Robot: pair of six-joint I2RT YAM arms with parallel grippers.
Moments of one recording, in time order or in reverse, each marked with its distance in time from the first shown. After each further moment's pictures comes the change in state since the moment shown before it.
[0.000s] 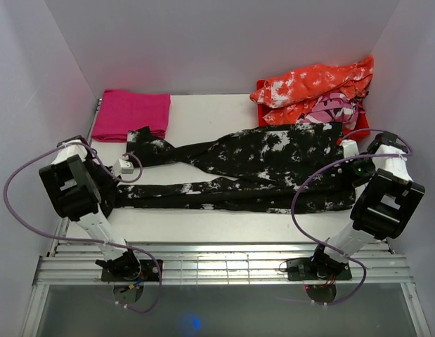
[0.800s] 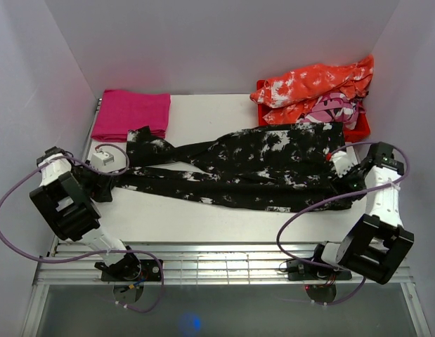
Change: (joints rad) left arm 0.174 -0.135 -0.084 0.229 0.159 -0.358; right arm 0.027 -0.370 -0.141 -0.100 0.090 -0.134
